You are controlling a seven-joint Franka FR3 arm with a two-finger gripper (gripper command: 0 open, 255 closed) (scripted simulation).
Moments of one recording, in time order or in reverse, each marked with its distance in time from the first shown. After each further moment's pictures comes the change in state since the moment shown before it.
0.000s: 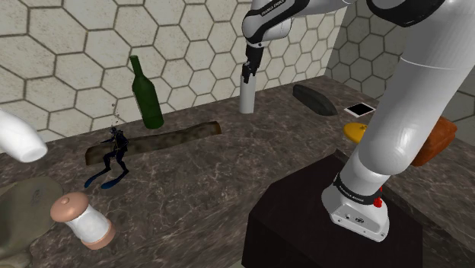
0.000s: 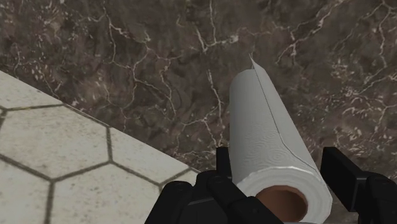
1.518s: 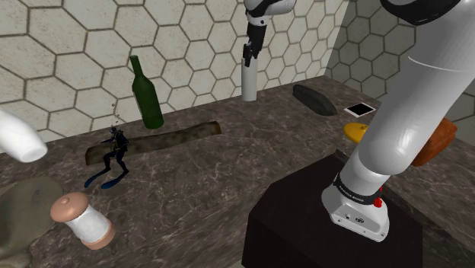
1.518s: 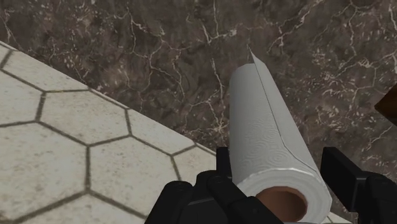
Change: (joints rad) arm 0.003 -0.061 -0.001 0.134 -0.020 -0.193 0.013
